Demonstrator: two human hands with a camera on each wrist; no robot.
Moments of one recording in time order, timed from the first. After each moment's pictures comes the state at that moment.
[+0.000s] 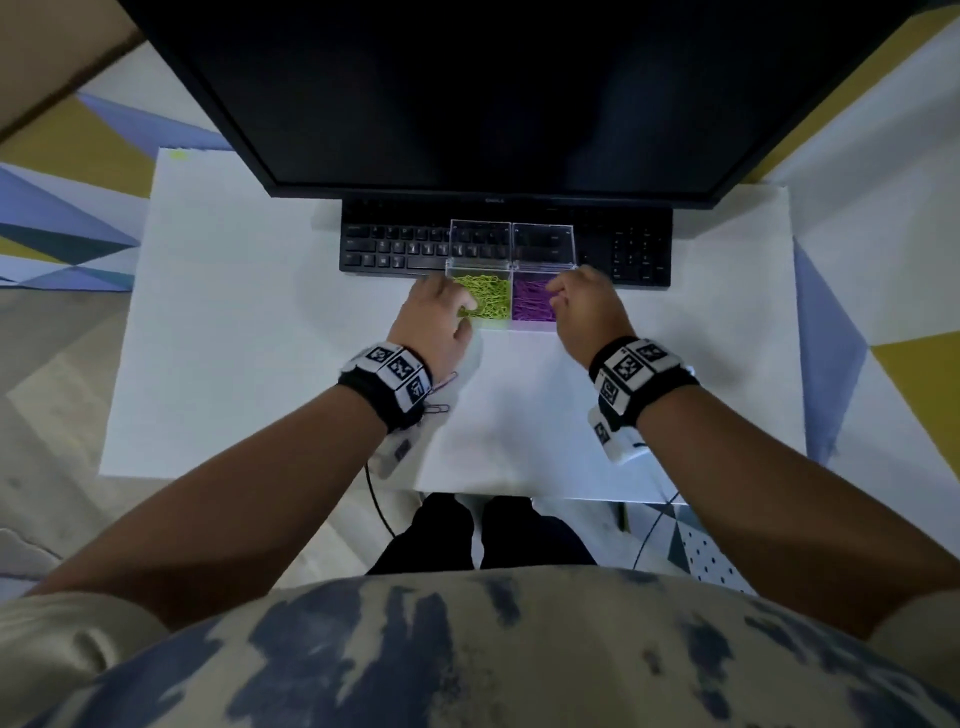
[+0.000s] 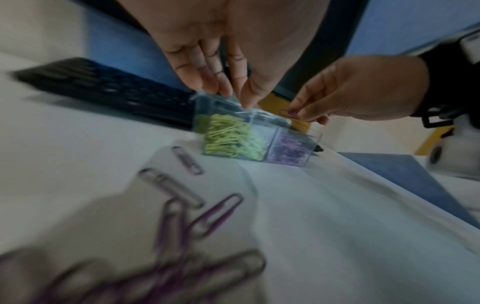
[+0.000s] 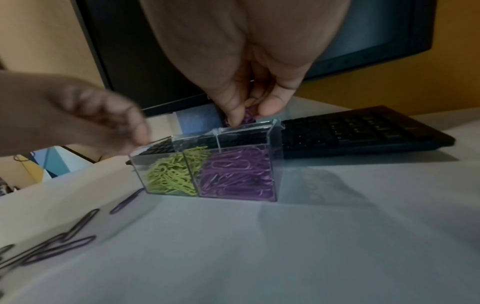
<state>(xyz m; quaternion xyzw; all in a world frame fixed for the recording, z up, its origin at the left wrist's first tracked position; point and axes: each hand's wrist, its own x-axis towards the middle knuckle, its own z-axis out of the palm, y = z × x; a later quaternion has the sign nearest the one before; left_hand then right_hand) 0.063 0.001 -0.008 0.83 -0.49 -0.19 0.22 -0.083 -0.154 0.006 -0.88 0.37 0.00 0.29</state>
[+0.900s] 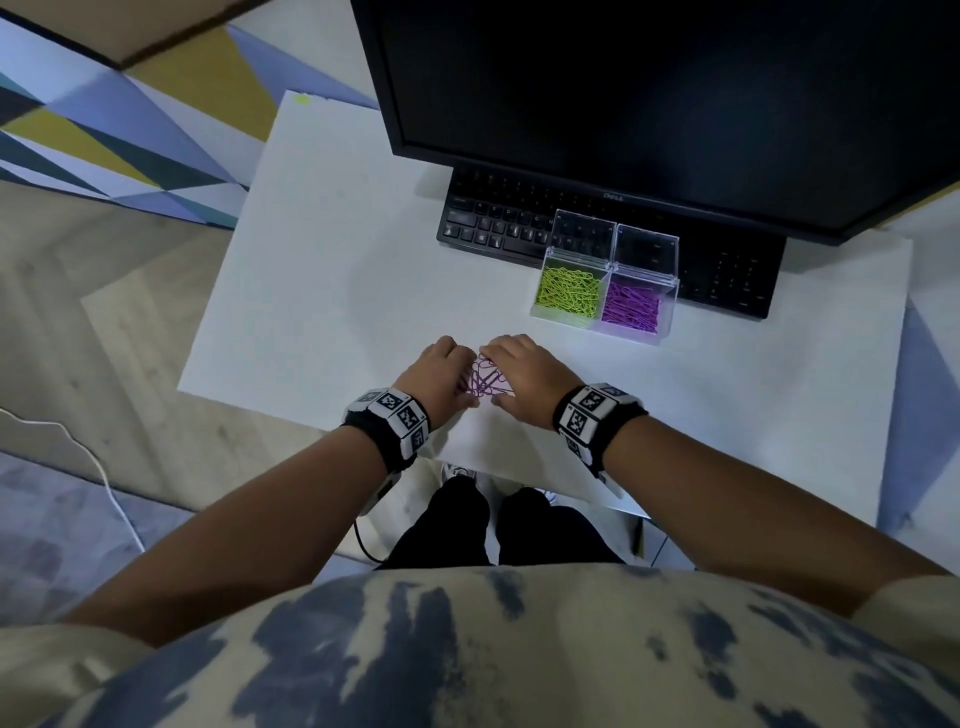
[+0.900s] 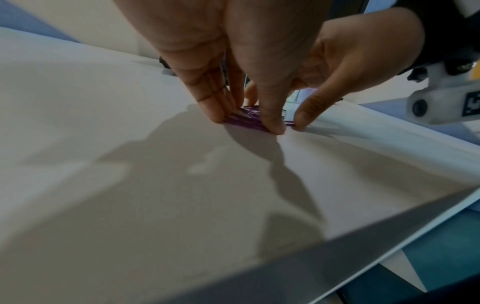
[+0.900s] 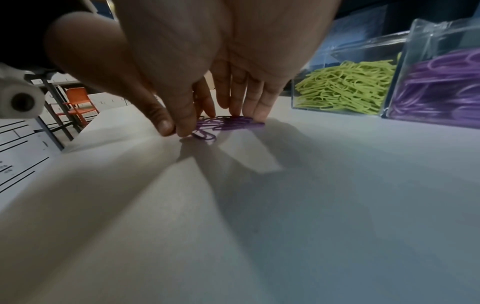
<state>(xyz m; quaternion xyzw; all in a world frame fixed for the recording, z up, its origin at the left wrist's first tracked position) 0.061 0.116 -0.041 0.85 -0.37 -0.34 0.15 -0.038 -0.034 -0.042 -0.95 0.03 0.15 0.26</state>
